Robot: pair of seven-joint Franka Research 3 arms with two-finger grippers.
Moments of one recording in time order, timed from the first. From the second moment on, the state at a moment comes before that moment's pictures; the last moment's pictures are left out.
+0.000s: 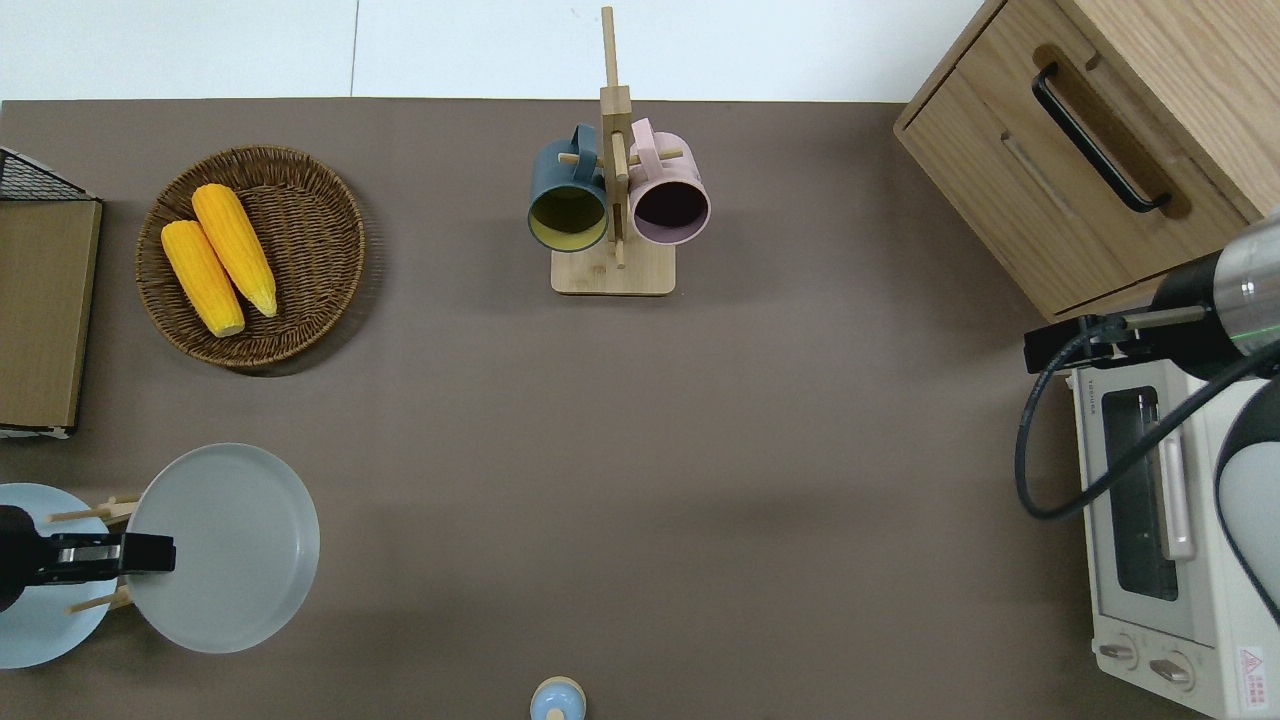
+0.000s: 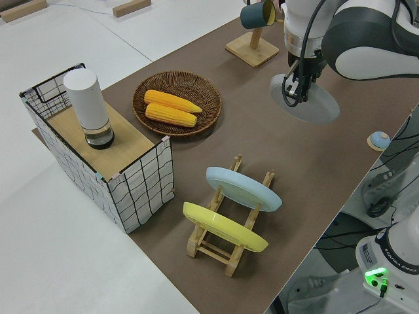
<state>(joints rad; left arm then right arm) 0.27 -0.33 -0.04 -2.14 -0.32 1.60 0.22 -0.04 0.03 0.13 -1.49 -0.02 1.51 0.04</state>
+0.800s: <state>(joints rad) 0.27 -0.28 -0.02 -2.30 -0.51 1.71 0.22 -0.04 0.03 0.13 -1.49 -0.02 1.51 0.04</state>
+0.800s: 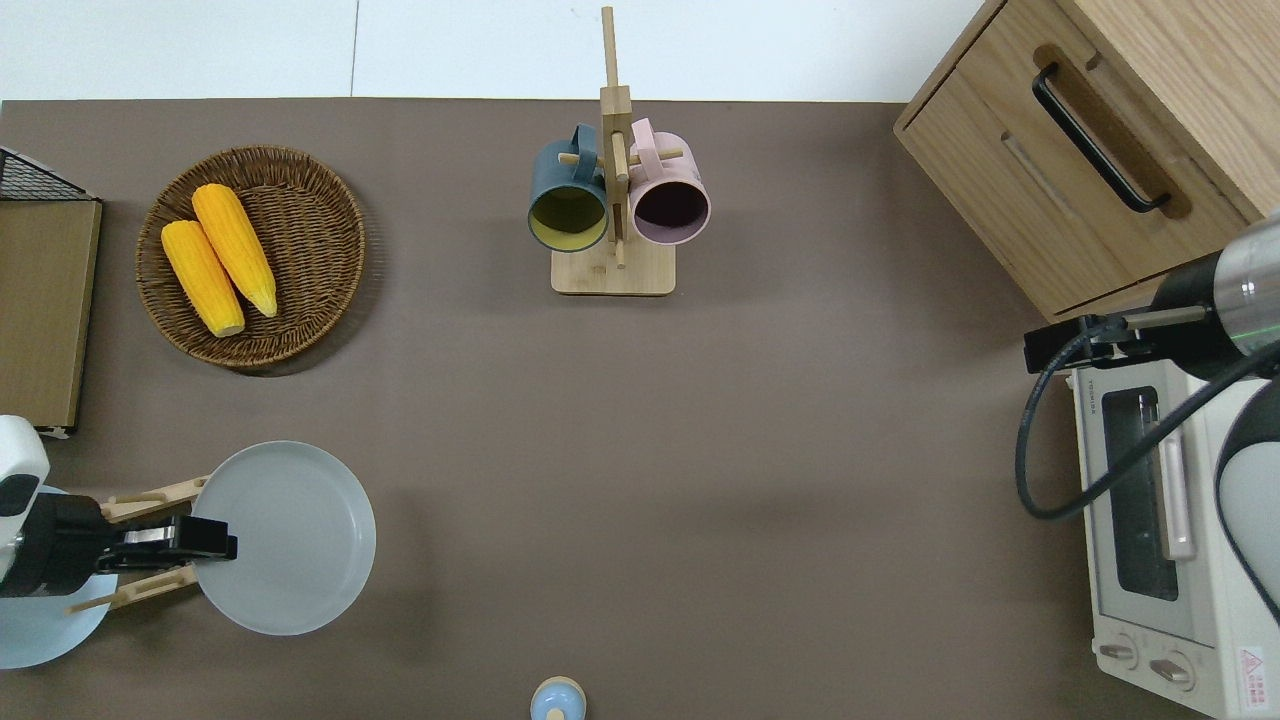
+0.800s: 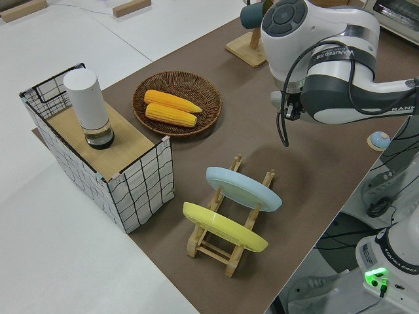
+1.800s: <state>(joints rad) 0.28 -0.19 -0.02 -2.44 -0.65 1.85 0.44 -0.04 0.03 0.13 -1.49 -0.02 1.51 0.04</state>
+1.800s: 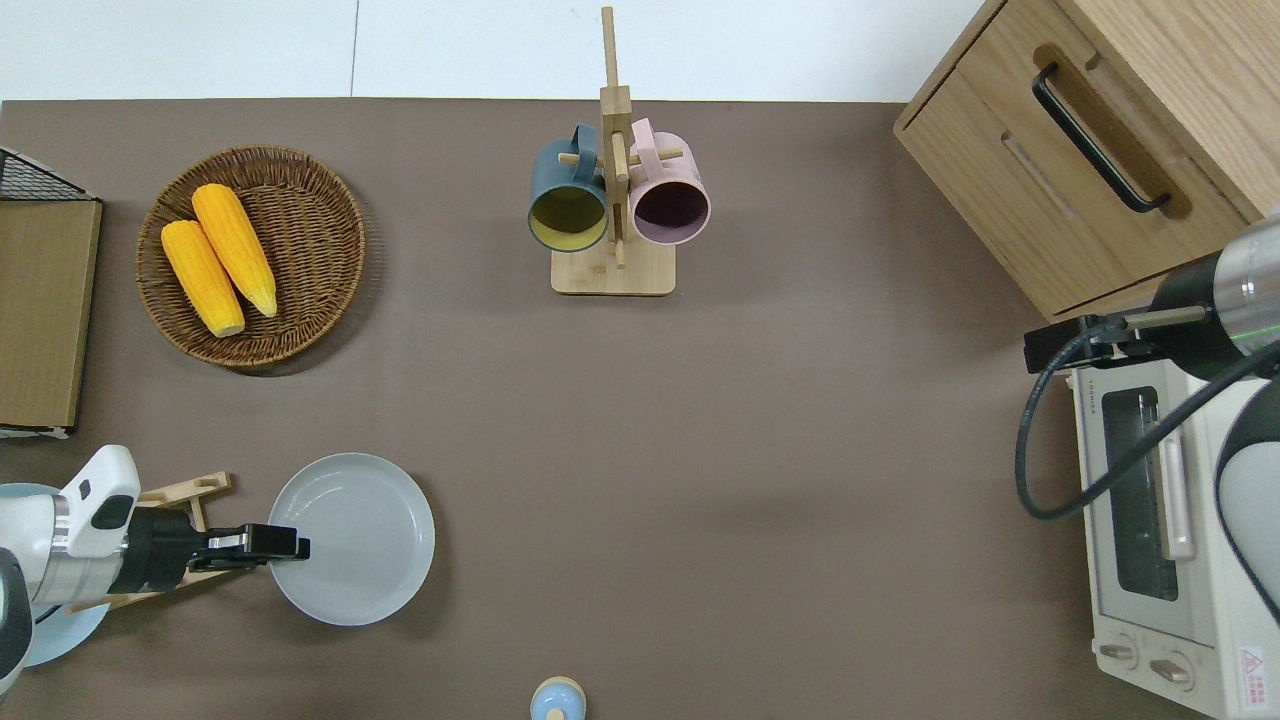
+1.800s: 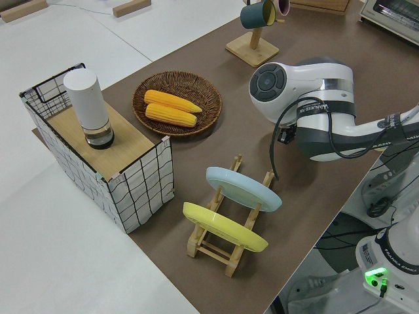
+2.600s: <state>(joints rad) 0.28 -0.16 -0.02 -2.47 -0.68 1.89 0.49 -0.04 0.03 0.13 -1.49 -0.02 1.51 0.04</state>
